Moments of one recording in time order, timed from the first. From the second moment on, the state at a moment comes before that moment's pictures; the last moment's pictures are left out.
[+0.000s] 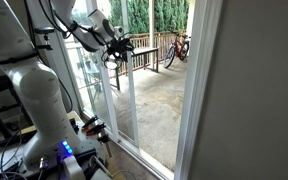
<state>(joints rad) 0.09 -0.20 0.23 -2.53 -0.70 2.97 0.04</state>
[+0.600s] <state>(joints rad) 0.02 -0.17 0.24 -2.54 -0.76 3.18 0.14</state>
